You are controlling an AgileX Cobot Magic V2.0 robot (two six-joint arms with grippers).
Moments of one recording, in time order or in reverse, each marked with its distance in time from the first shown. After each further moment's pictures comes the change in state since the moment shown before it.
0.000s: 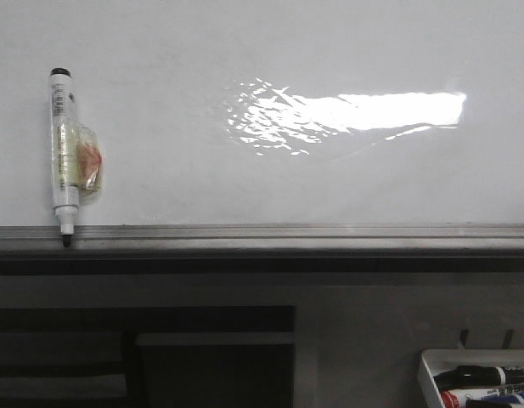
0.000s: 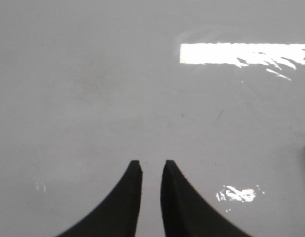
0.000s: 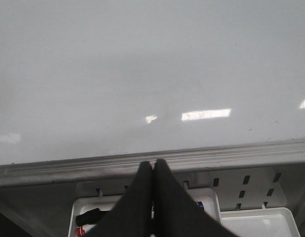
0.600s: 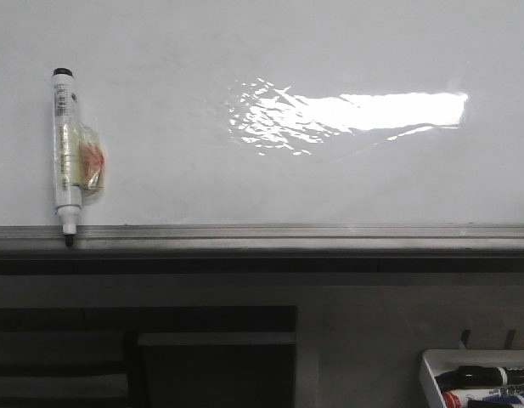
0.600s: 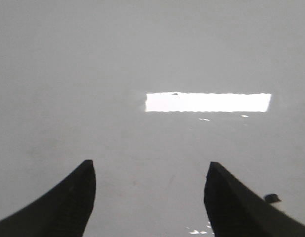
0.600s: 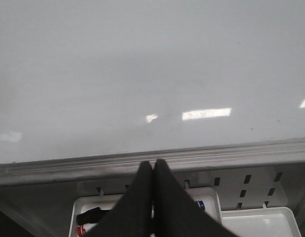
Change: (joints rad) left arm -0.113 0.126 0.000 -0.019 -0.306 0.000; right arm 0.000 0.000 0.000 0.000 0.004 0.000
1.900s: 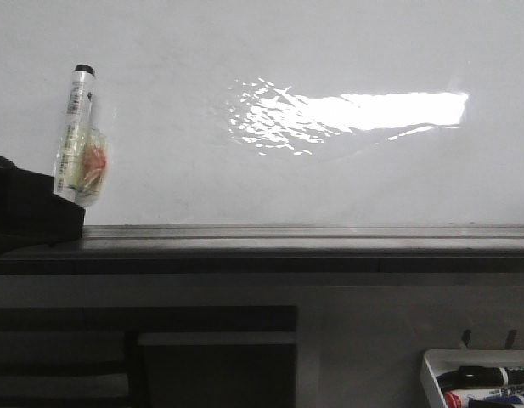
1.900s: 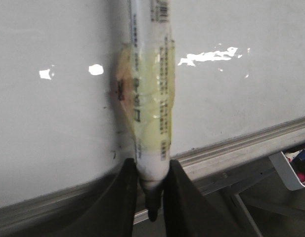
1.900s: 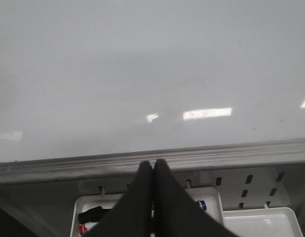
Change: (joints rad) left arm -0.535 0.708 -0.062 -0.278 -0.082 -0.002; right arm 0.018 0.000 0.000 0.000 0.000 0.000
